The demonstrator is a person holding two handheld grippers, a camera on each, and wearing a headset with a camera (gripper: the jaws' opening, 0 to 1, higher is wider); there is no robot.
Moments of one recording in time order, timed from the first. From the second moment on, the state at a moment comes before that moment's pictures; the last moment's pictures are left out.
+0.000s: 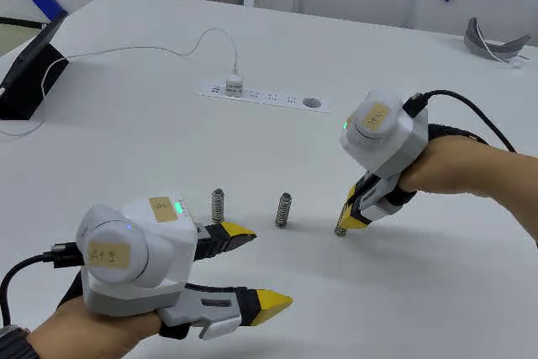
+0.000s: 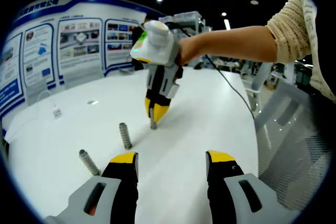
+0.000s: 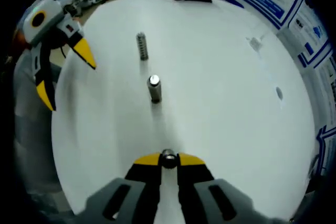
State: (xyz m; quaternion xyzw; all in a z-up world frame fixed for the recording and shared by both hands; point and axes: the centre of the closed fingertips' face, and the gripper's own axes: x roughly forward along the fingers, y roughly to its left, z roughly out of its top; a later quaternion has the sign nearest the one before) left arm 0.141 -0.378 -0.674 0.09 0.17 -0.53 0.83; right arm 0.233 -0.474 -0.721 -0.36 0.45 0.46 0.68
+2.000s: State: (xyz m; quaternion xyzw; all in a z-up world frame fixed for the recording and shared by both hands) left arm 0.154 -0.344 -0.676 0.08 0.18 -0.48 0.85; right arm 0.200 -0.492 -0.683 -0.25 0.32 0.45 0.80
